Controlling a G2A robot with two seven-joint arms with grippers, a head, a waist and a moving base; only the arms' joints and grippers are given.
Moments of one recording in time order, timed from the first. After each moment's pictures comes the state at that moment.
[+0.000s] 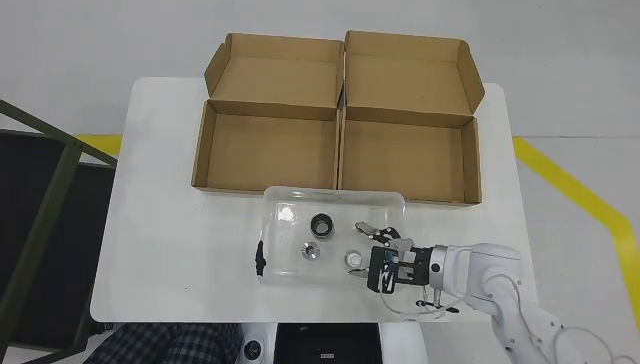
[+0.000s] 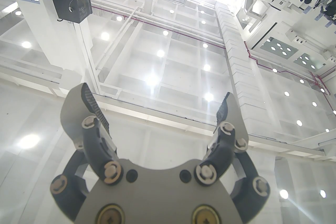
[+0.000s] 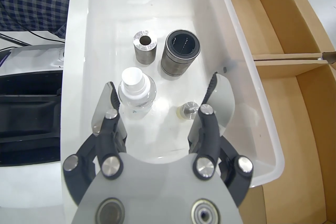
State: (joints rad) left arm -0.03 -0.30 -0.61 -1.22 3.05 0.21 0.06; right arm -1.53 -1.06 1.27 -2.01 -1.56 -0.94 0.20
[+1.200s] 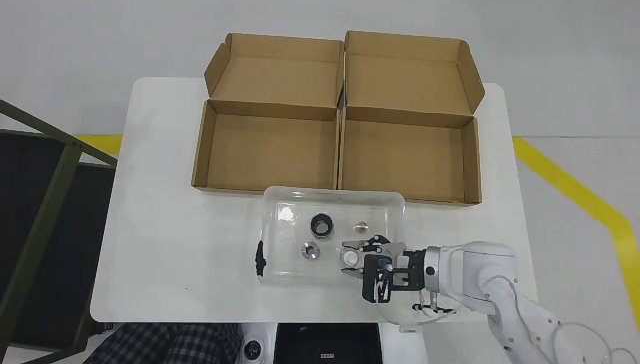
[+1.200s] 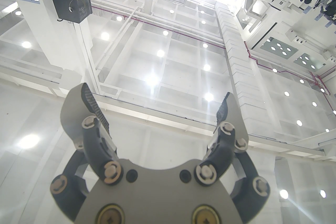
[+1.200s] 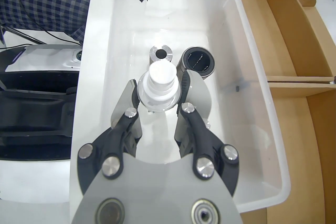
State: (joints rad) left arm -0.03 -0.30 -0.61 -1.22 3.05 0.21 0.06; right arm -1.49 -1.03 1.23 -2.03 -1.51 -0.97 0.18
